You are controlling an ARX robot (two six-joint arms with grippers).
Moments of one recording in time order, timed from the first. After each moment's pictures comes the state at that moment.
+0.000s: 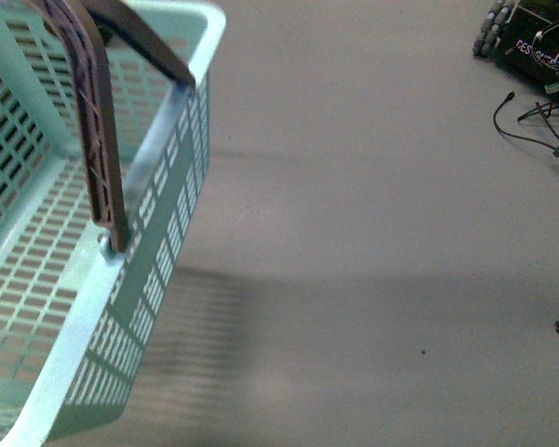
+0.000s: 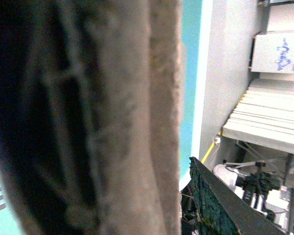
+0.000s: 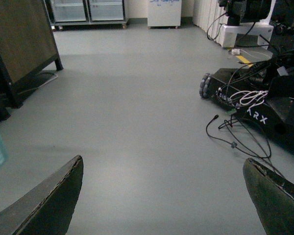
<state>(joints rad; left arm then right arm) -0.14 1.27 0.84 -0.11 -0.08 -1.52 0.00 0.00 0.02 0.00 0.00 0.00</state>
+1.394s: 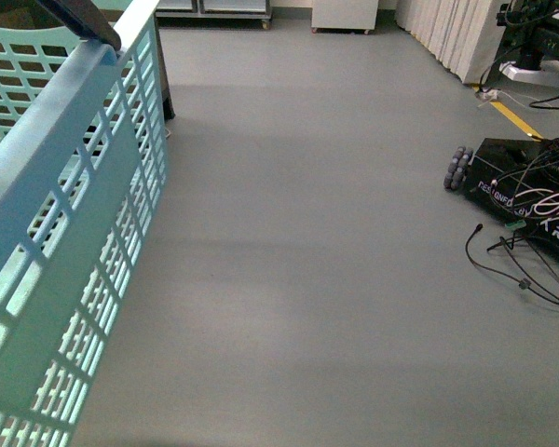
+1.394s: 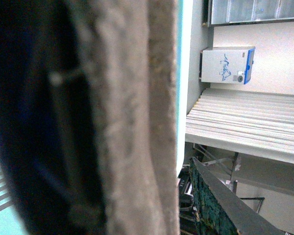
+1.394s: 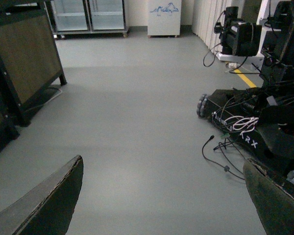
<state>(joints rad) -0.12 0.96 0.91 -0.33 -0.10 -1.53 0.00 0.00 0.02 0.00 0.00 0.00</state>
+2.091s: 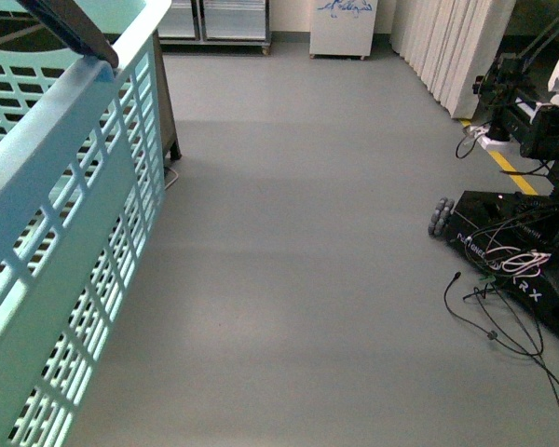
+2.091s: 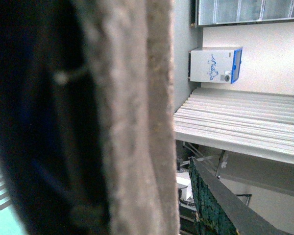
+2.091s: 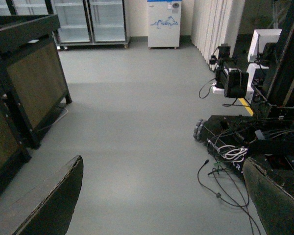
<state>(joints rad) -0.12 0.96 0.91 -0.33 -0.10 -1.53 0.00 0.00 0.02 0.00 0.00 0.00</state>
